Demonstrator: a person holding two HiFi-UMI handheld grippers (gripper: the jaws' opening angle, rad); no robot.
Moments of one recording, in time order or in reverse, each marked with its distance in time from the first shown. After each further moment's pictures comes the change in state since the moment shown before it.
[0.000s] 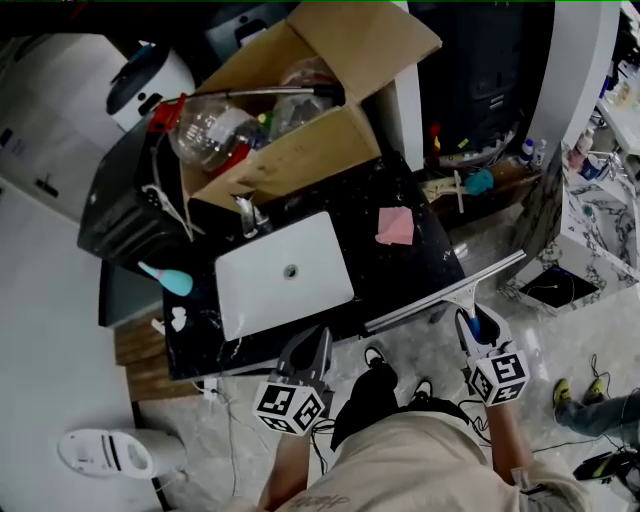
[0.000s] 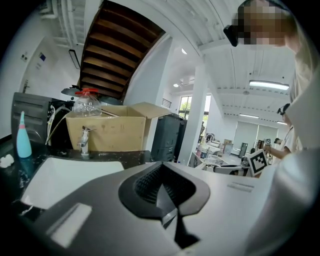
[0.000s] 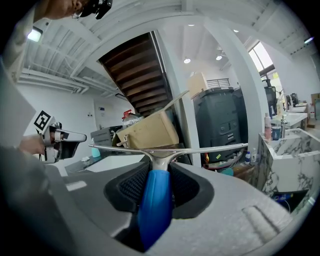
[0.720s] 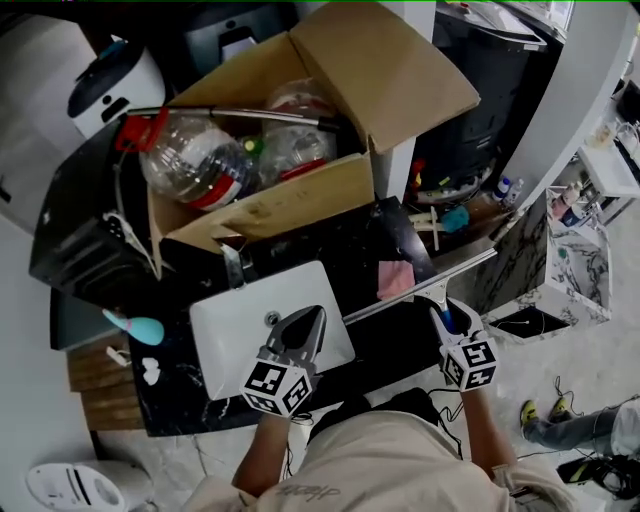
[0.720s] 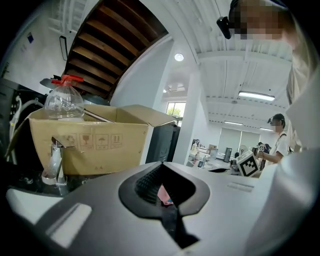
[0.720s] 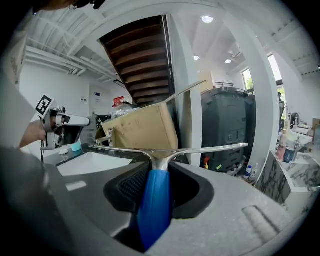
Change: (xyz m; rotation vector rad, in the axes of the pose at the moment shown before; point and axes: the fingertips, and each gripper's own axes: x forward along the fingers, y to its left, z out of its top) left arm 0.132 0.097 0.071 0.019 -0.053 -0.202; right arm 0.160 -0.010 0.053 -0.126 0.078 -0.079
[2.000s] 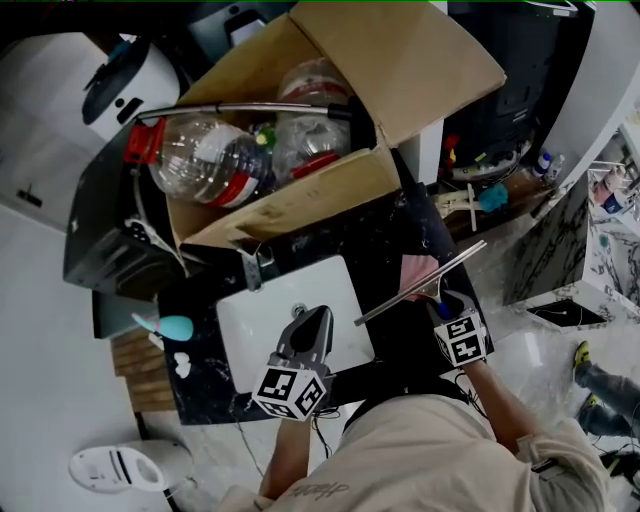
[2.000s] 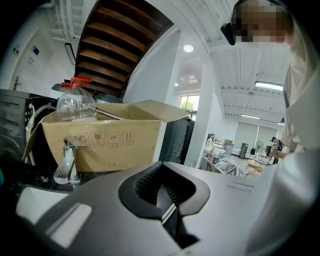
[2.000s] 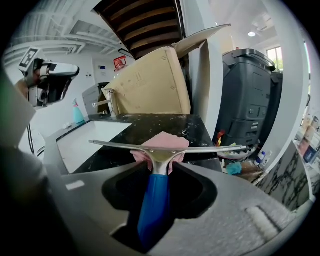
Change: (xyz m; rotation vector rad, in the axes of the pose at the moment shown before) left arm 0.011 0.020 0.005 -0.017 0.070 0.179; right arm 0.094 0.007 -0.091 -0.079 0.355 0.129
